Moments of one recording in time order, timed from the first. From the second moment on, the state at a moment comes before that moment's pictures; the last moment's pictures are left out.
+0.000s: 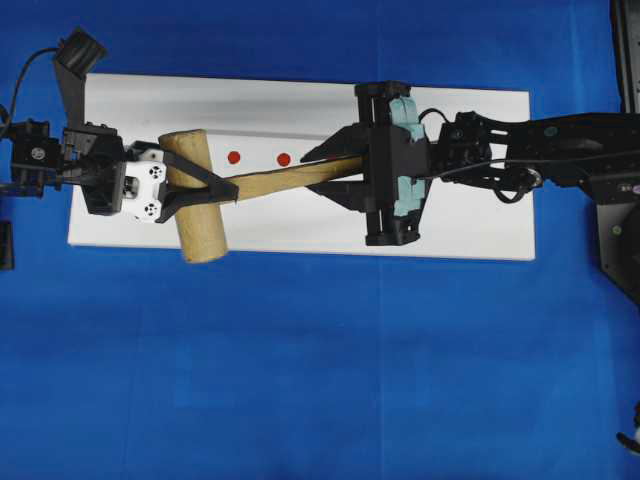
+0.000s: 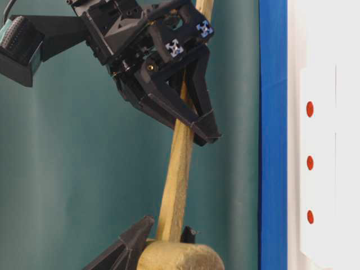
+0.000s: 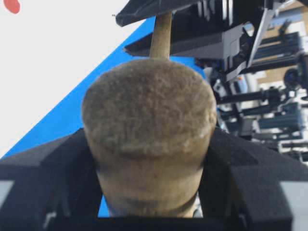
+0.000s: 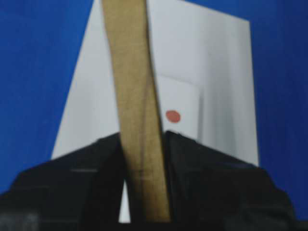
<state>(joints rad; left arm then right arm) 0.01 -0.39 0.95 -0.02 -0.23 -1.13 -0.06 -0.11 0.66 0.41 -0.10 -0.55</state>
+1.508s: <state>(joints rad) 0.02 -0.53 1.03 -0.01 0.01 -1.06 -0.06 -0.18 0.75 0.47 -0.06 -0.53</state>
